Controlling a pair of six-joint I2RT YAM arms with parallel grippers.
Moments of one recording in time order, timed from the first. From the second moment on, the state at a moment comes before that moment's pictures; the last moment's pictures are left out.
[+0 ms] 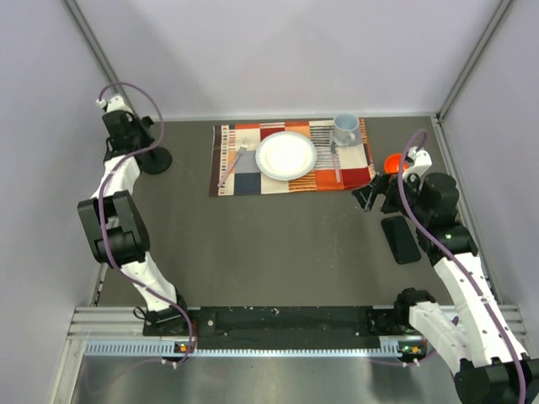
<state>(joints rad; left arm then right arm) 0.29 1.81 1.40 0.07 0.08 -0.21 0.14 0.77 0.77 -0.32 -0.35 0.28</state>
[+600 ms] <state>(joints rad) -0.14 1.22 1.14 -0.01 -0.14 -0.36 0.14 0.80 0.77 -0.32 -0.34 0.28</state>
